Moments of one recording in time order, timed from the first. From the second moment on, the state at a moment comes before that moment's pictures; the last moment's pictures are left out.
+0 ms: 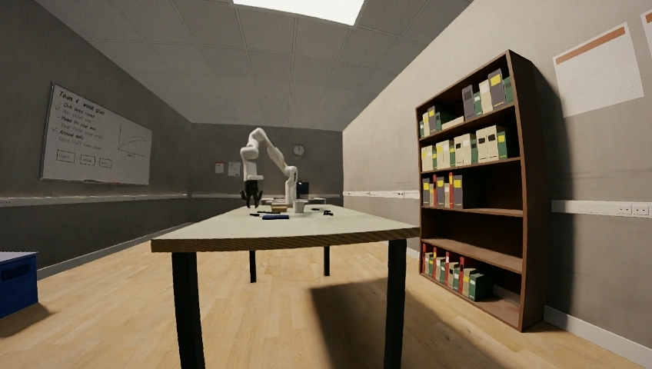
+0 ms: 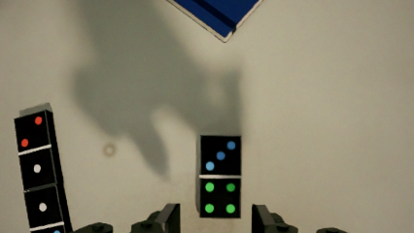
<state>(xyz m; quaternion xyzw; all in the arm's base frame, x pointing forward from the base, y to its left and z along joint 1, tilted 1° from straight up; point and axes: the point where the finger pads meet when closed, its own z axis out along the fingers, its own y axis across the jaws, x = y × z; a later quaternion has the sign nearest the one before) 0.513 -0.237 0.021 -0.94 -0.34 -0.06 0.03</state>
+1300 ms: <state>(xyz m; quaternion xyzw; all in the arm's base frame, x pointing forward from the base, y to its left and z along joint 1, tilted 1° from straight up) 0.514 -0.237 0.054 -0.94 -0.34 0.00 0.00</state>
